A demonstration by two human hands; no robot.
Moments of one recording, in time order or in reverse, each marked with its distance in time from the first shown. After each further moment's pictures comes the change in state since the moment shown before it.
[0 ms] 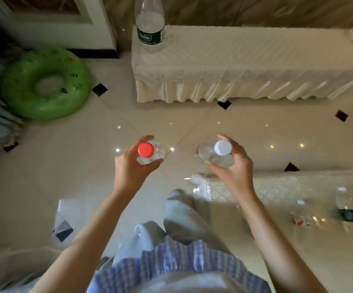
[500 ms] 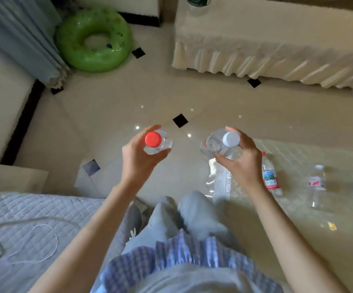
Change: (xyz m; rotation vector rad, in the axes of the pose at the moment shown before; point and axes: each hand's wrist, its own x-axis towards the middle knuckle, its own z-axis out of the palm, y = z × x) left_hand -0.276 -0.060 -0.083 -0.005 0.158 -0.080; right_hand -0.251 -0.049 0.005 0.027 -0.120 -0.108
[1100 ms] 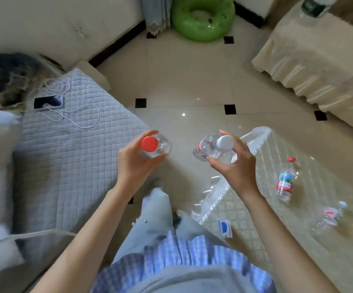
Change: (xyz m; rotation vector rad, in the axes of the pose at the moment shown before) left_hand -0.368 0.003 0.003 0.037 0.488 -0.242; right_hand -0.220 -0.003 -0.057 0.121 -0.472 -0.328
